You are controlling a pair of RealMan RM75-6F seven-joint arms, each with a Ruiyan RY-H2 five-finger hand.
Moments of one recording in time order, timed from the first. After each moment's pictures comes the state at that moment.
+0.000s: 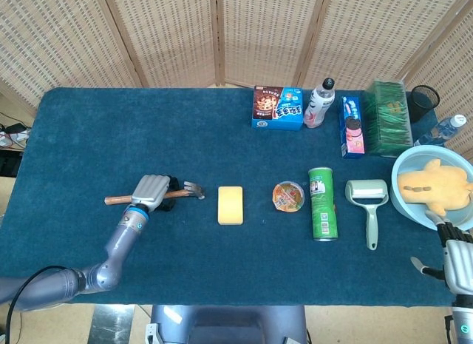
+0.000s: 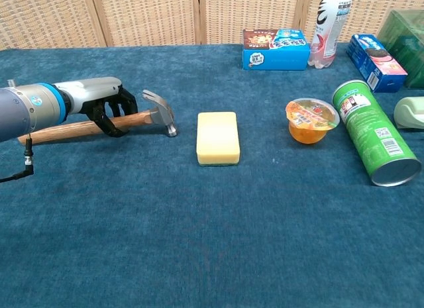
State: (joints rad) left arm -0.83 -1.60 -0.21 -1.41 0.69 0.85 0.47; right arm 0.02 -1.17 0.09 -1.53 -1.41 1.49 0.04
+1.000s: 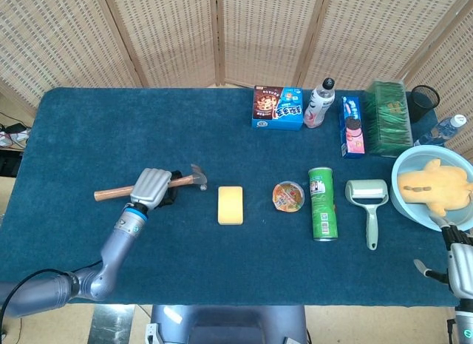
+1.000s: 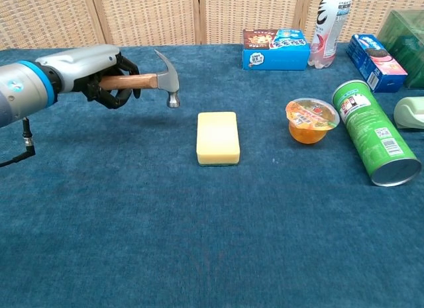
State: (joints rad) left arm -0.78 -1.56 -0.17 -1.49 0.99 1.04 0.36; right arm 0.00 -1.16 0.09 -1.55 -1.41 1.51 0.04
